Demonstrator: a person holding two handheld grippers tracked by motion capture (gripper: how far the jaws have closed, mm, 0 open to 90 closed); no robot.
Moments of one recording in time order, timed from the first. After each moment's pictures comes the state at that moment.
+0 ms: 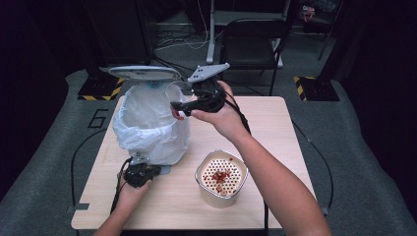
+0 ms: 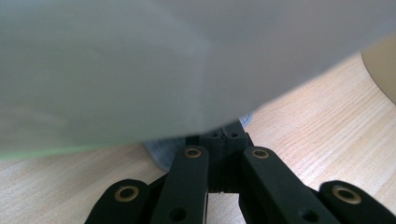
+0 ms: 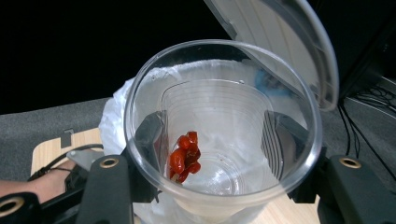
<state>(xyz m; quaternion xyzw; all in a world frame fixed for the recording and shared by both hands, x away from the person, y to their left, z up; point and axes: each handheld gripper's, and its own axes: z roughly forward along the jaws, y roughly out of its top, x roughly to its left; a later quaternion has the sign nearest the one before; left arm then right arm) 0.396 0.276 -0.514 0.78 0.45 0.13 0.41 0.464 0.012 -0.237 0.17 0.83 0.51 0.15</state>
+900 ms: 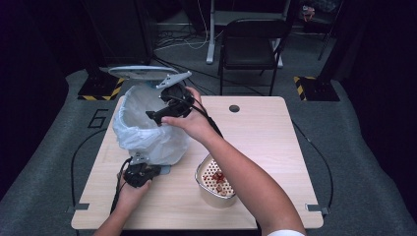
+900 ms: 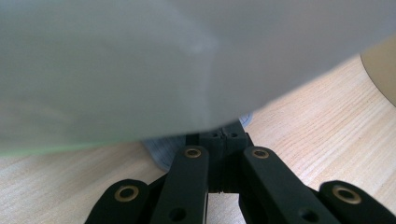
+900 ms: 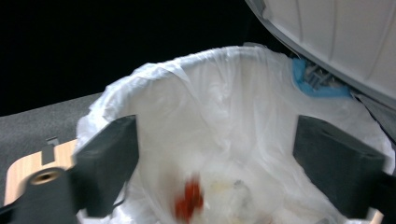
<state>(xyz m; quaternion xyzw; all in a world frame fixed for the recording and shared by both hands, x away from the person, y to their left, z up) 0.396 0.277 -0.515 0.78 0.45 0.13 0.41 0.484 0.087 -0.278 0.20 0.84 0.48 0.14</state>
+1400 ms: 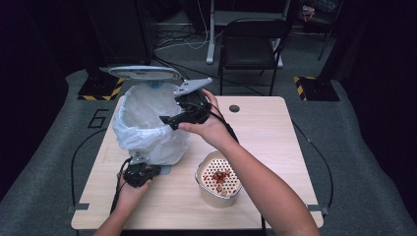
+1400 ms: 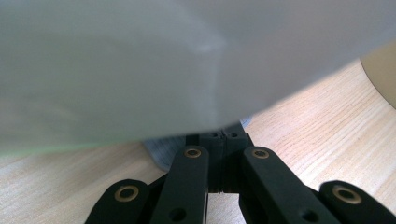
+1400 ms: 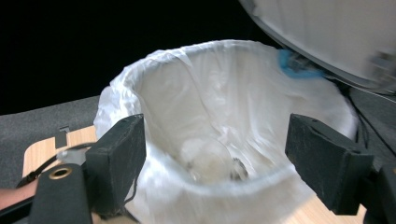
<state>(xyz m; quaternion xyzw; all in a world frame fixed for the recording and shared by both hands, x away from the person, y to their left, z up) 0.396 0.277 -0.515 0.78 0.46 0.13 0.41 0.460 0.039 -0.275 0.19 0.83 0.50 0.15</state>
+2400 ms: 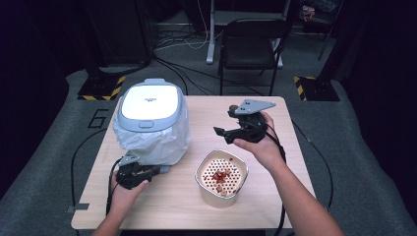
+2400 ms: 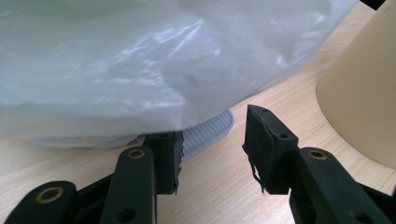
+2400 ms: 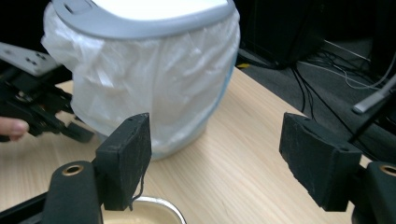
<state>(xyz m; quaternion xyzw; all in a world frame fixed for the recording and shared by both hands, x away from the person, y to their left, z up) 0.378 0.292 -0.487 0.75 0.46 0.14 0.45 0.431 -0.095 -0.311 0.26 0.81 0.48 0.20</state>
